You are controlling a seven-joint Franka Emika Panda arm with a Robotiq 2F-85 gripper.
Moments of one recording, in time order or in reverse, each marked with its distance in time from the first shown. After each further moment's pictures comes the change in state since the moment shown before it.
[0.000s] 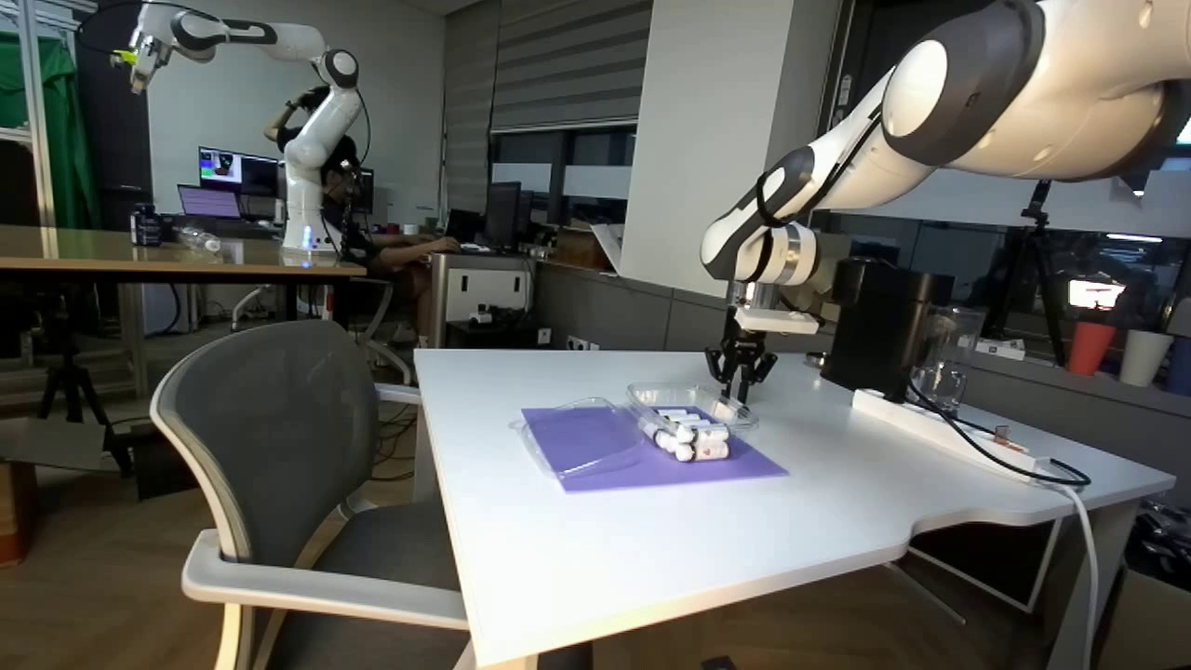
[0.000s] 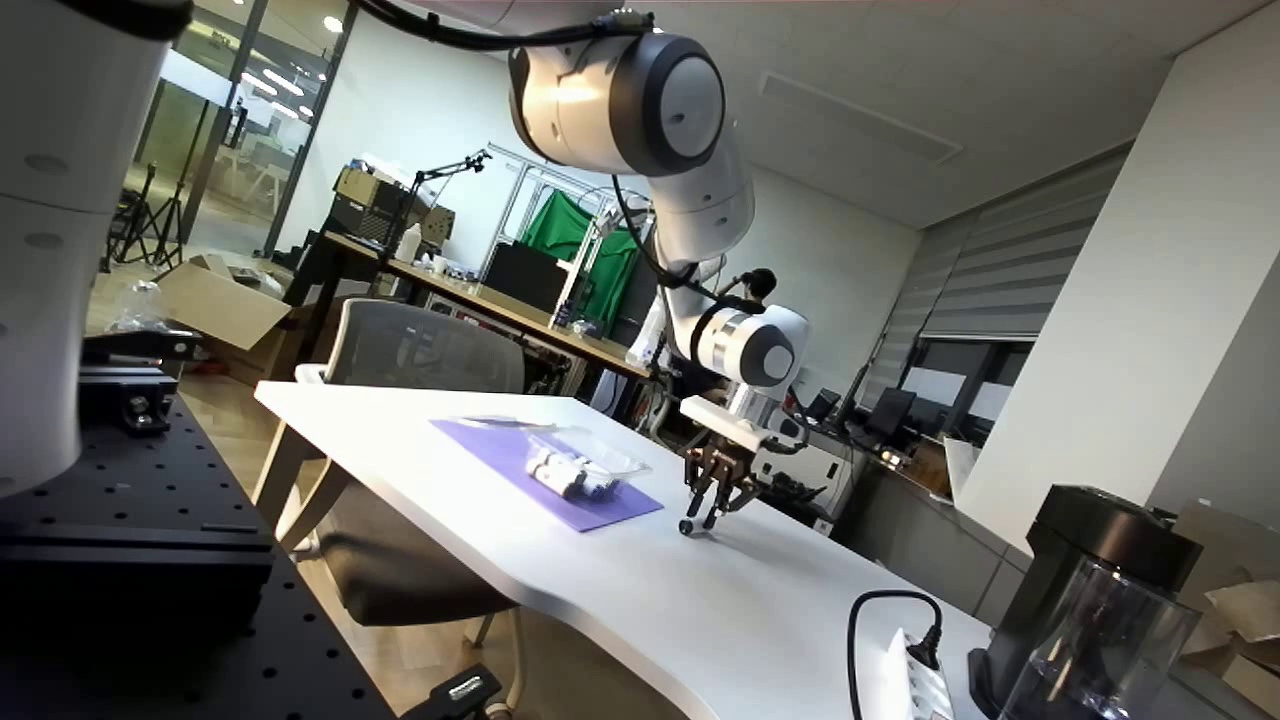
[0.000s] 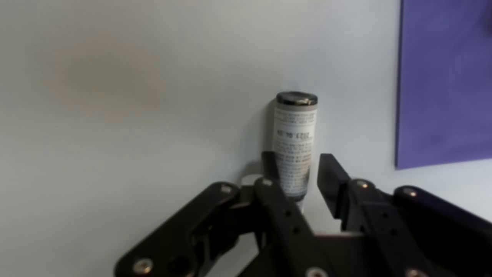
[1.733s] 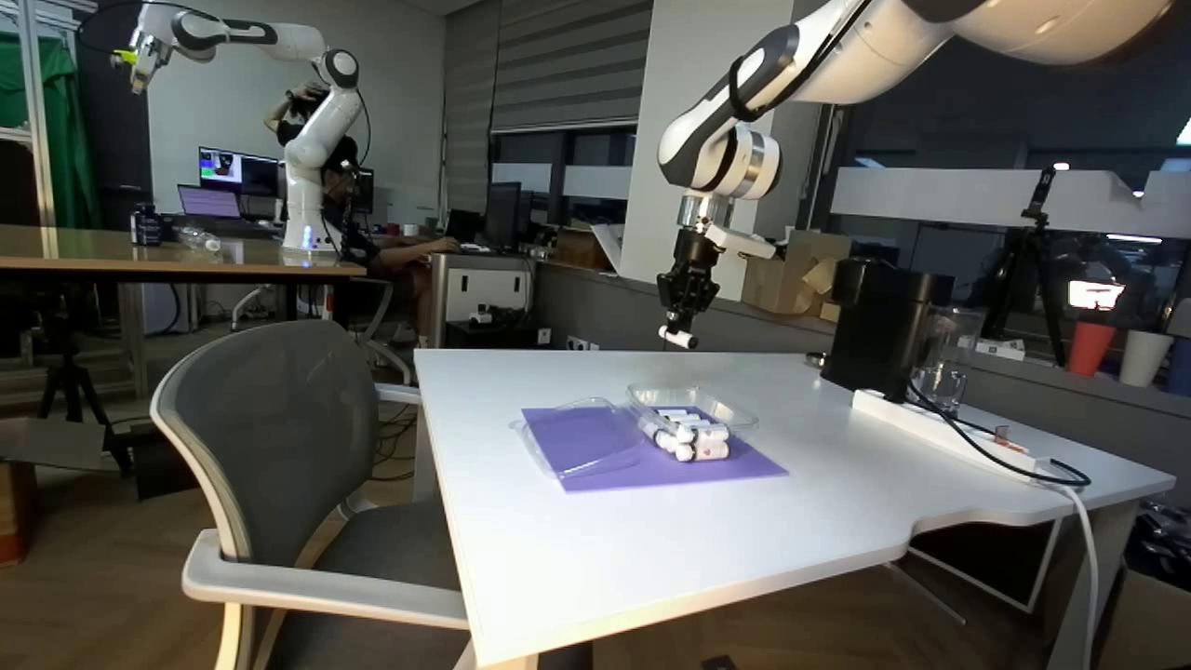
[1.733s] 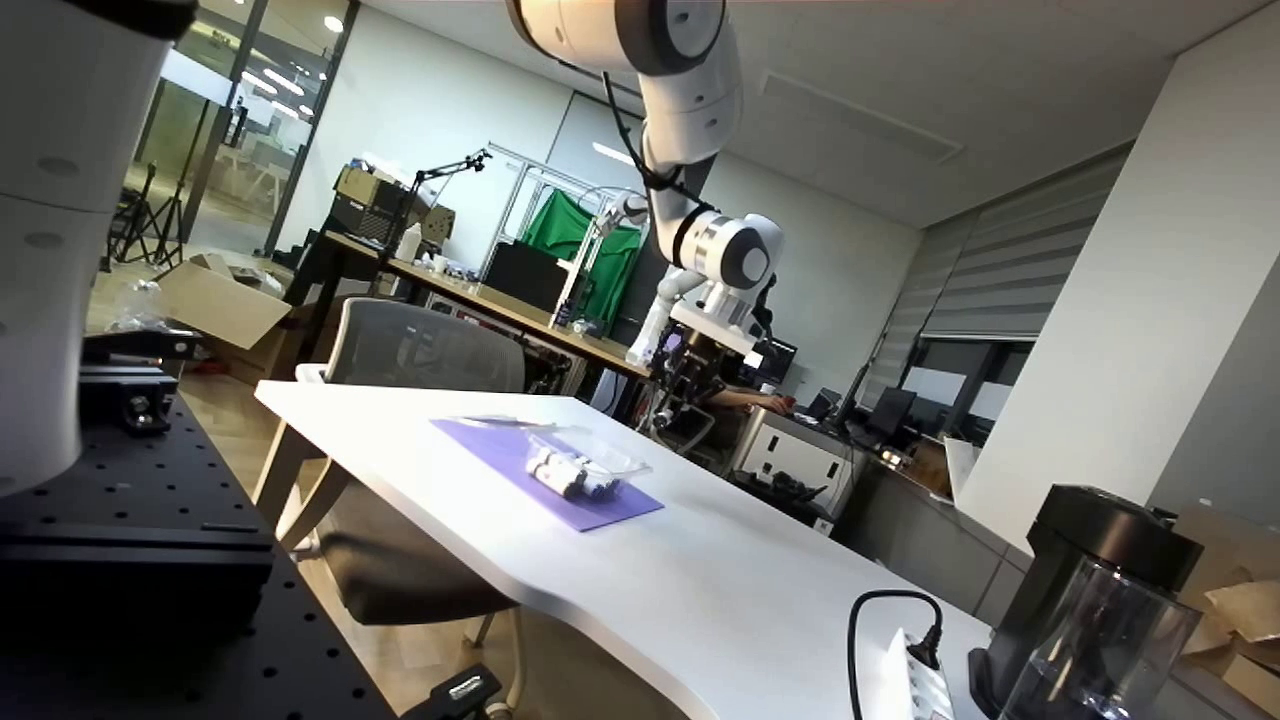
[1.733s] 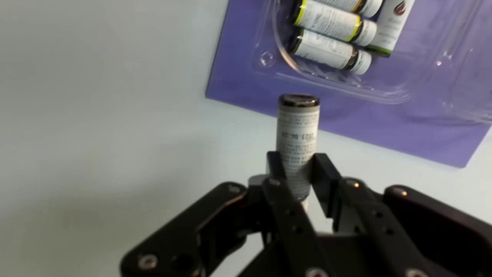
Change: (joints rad) arm 0.079 -0.281 0.108 -0.193 -0.001 -0.092 -0.308
